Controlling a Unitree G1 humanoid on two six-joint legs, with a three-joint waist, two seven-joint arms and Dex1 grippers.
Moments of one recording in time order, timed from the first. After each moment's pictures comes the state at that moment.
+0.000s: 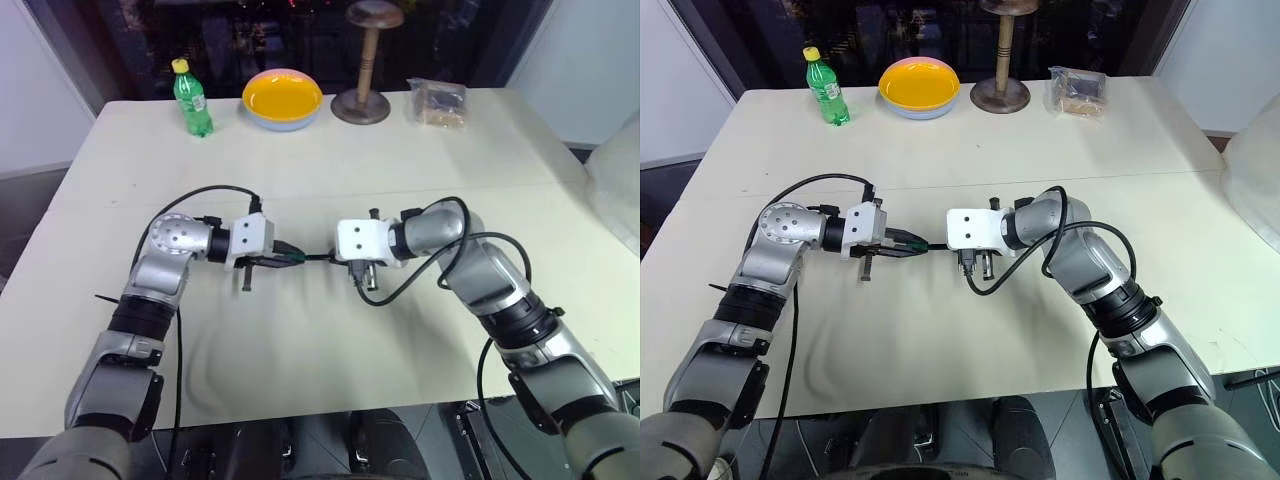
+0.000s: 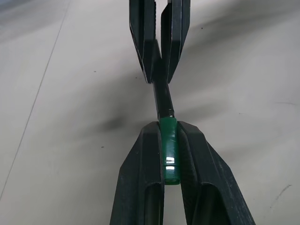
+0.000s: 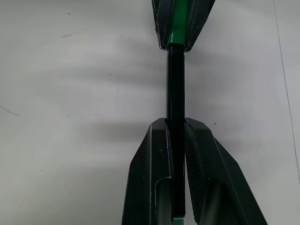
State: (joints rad) left arm -0.68 0.50 -0.15 0.40 -0.07 -0.20 -1.37; right arm -0.76 -0.53 0.42 -0.10 -0.23 0.41 1.19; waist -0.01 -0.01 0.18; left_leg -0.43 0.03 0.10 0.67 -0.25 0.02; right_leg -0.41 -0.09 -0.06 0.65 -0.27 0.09
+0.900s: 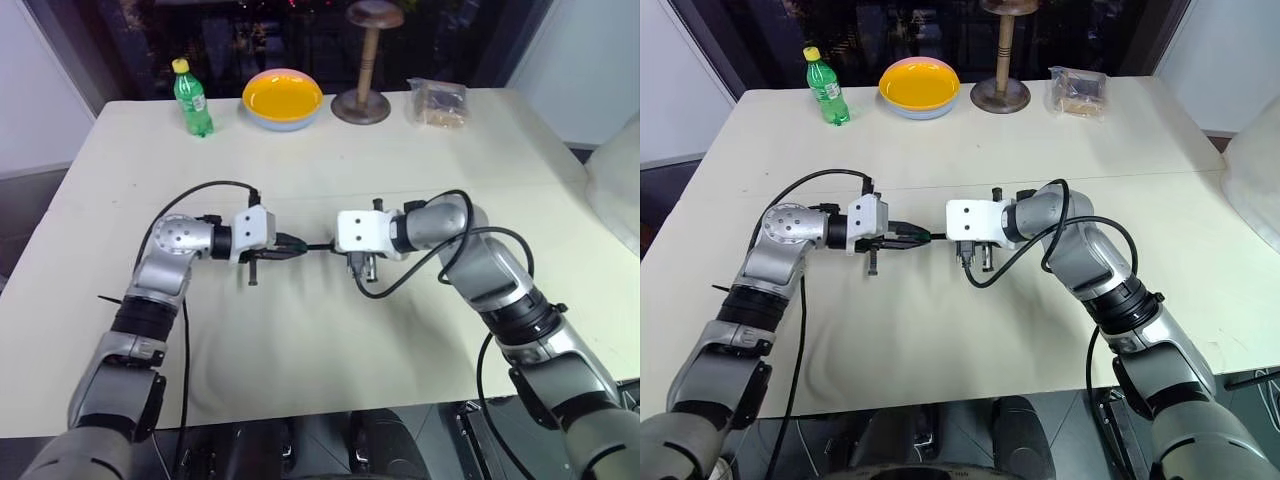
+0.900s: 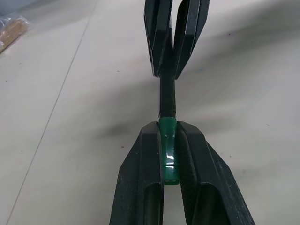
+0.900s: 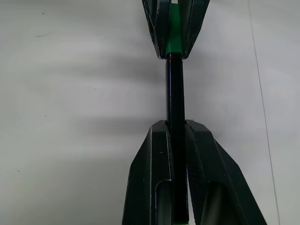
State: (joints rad) left arm -0.68 0.48 -0.14 0.40 -0.07 -0.16 -1.28; right arm -0.79 -0.53 0.42 -0.12 -0.26 0.44 1.16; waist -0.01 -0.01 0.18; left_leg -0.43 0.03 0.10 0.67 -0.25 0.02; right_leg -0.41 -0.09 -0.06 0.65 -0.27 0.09
